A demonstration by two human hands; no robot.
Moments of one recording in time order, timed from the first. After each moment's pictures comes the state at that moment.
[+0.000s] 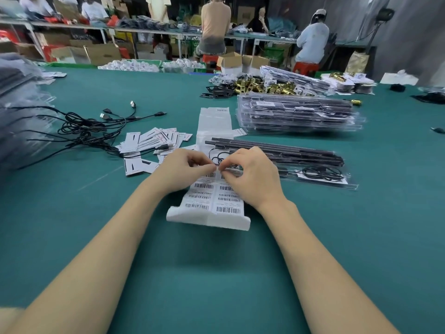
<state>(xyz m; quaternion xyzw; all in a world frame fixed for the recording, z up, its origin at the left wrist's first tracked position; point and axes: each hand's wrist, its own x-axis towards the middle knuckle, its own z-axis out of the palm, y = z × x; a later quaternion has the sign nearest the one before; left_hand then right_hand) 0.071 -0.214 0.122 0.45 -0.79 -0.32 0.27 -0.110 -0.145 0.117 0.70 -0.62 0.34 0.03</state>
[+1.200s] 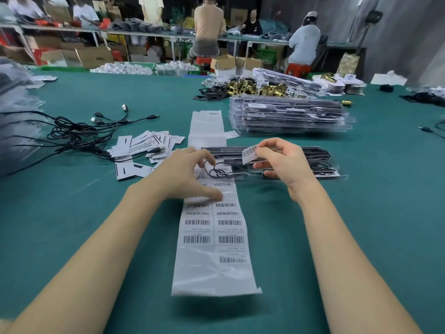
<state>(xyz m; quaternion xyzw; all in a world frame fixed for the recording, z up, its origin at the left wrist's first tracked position) 0.060 -0.201 0.139 0.44 -0.87 -0.19 0.13 -0.171 -0.137 0.146 0.45 -0.60 0.56 -0.35</state>
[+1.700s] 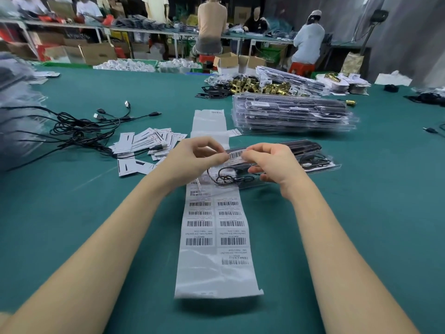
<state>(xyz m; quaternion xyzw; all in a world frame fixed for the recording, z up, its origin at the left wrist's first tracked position) 0.048 -0.195 0.146 0.39 -0.74 -0.44 0.32 -0.149 -0.142 0.149 0.46 -0.65 0.48 -0.36</state>
